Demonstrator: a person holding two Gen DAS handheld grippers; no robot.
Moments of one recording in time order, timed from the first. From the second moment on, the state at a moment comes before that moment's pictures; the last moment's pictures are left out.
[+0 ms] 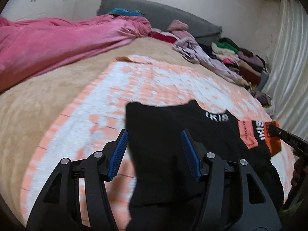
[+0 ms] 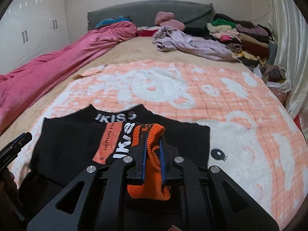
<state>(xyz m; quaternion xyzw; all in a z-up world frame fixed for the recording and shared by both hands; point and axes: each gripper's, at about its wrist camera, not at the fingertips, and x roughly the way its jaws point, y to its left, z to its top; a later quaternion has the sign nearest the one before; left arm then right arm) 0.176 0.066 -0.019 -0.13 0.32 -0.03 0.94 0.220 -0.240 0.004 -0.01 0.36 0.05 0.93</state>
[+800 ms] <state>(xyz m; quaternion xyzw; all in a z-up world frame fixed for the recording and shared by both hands) 0.178 0.096 -0.037 -0.18 0.37 -0.03 0.91 0.223 -0.275 -0.030 0.00 0.39 -0.01 0.92</state>
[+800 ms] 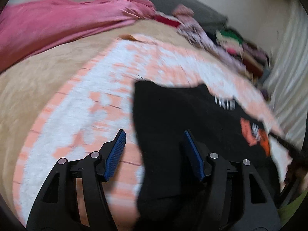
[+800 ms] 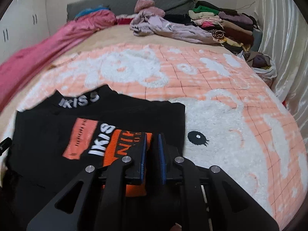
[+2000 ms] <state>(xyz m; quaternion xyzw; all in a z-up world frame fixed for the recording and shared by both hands) 0.175 0.033 -0.052 -0.06 0.41 -0.06 0.91 0.199 -0.234 -0.058 -0.02 0.45 0.07 0.89</state>
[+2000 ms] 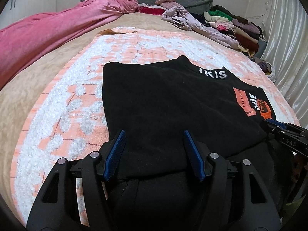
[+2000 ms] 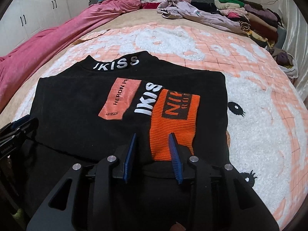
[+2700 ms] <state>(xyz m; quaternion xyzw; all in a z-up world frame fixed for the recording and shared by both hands) 0.163 0.057 -0.033 -0.11 0.37 -0.04 0.92 0.178 -0.229 -0.037 0.00 0.43 0.09 0.90</state>
